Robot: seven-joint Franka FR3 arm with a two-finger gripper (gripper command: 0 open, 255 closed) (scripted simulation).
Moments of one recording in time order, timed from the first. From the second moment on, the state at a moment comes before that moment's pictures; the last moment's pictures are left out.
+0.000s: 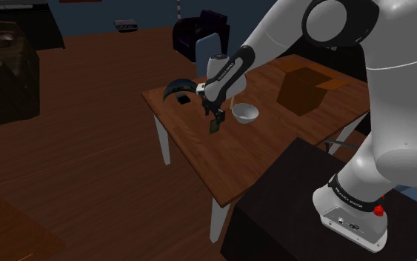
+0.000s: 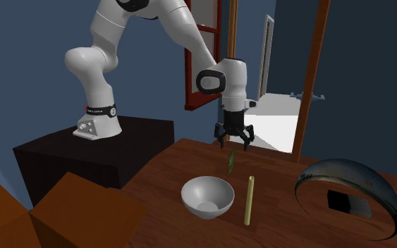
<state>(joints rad) 0.09 0.60 -0.11 -1.99 0.06 2.64 -1.47</state>
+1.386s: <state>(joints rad) 0.10 0.49 -0.13 -2.01 0.04 2.55 -1.47</state>
